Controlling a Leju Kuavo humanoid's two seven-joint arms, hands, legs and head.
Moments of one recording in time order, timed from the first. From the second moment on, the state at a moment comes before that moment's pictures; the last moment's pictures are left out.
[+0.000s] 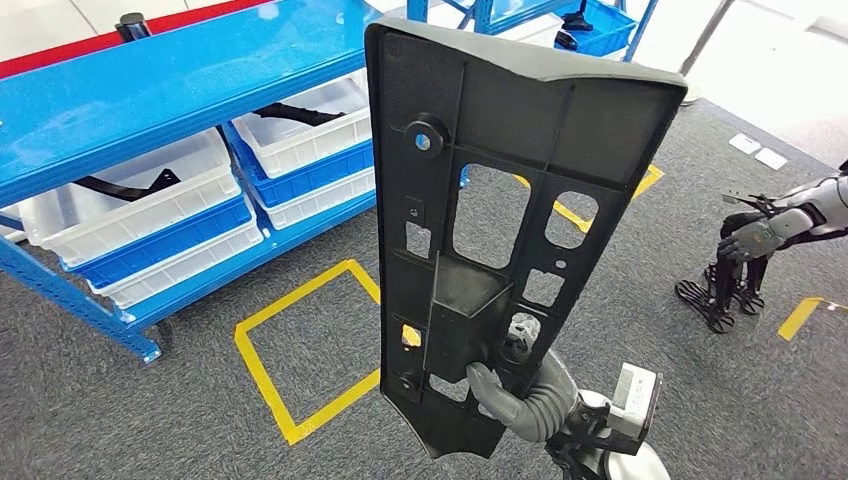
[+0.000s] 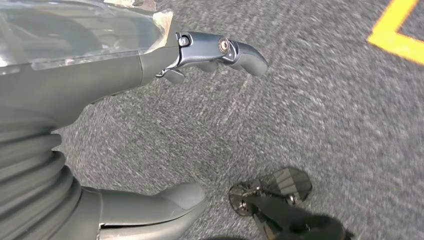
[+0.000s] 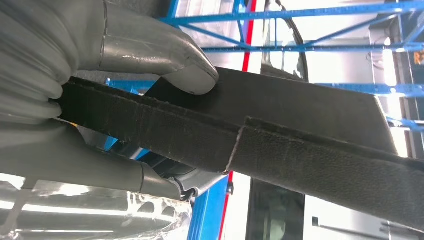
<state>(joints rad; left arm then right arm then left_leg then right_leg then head) -0.05 0.04 -0.69 -0.20 0.47 0.30 -0.25 -0.07 -0.18 0.51 -1.88 -0.30 0.29 -0.31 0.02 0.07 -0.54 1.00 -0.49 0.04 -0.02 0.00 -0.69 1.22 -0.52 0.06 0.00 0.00</state>
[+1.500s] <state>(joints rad) -0.03 0.05 -0.69 -0.20 0.53 0.22 -0.27 -0.10 -0.14 0.51 -1.86 -0.32 0.31 -0.28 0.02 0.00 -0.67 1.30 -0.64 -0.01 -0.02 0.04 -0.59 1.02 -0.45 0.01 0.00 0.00</state>
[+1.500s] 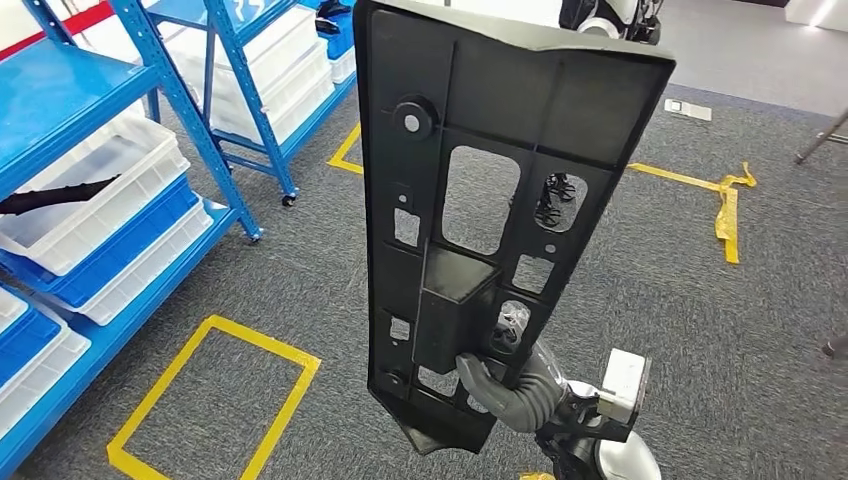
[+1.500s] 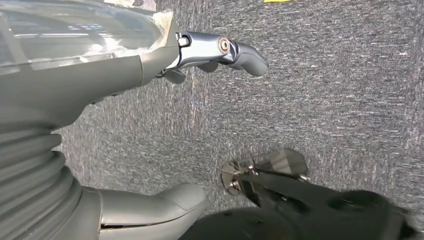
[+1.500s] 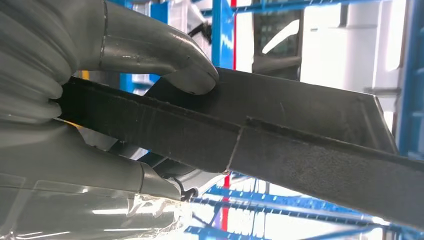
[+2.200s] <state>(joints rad) -0.04 0.06 -0.70 -0.20 0.49 0.25 -0.28 -0.09 -0.13 0.51 -1.86 -0.30 0.29 -0.28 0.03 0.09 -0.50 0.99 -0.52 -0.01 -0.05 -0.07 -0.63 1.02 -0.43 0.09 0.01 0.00</state>
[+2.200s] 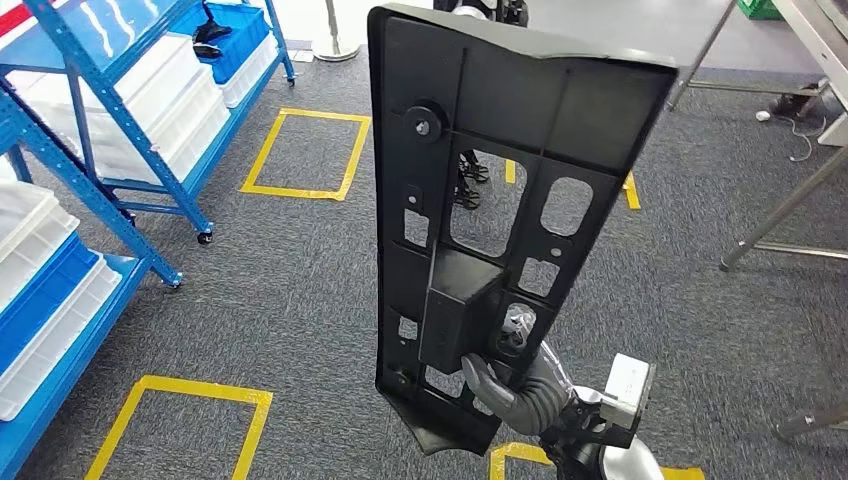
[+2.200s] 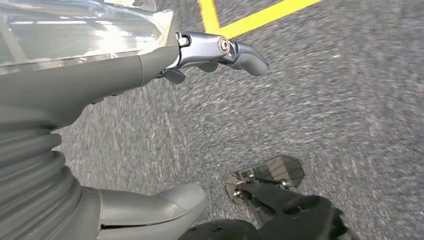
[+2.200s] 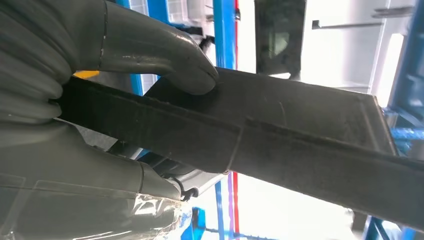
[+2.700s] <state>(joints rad) -0.03 0.05 -0.70 -0.20 0.50 0.26 -0.29 -0.09 -0.13 0.50 -1.86 -0.30 0.29 -0.28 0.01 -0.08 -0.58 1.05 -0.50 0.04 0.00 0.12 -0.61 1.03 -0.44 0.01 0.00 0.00</state>
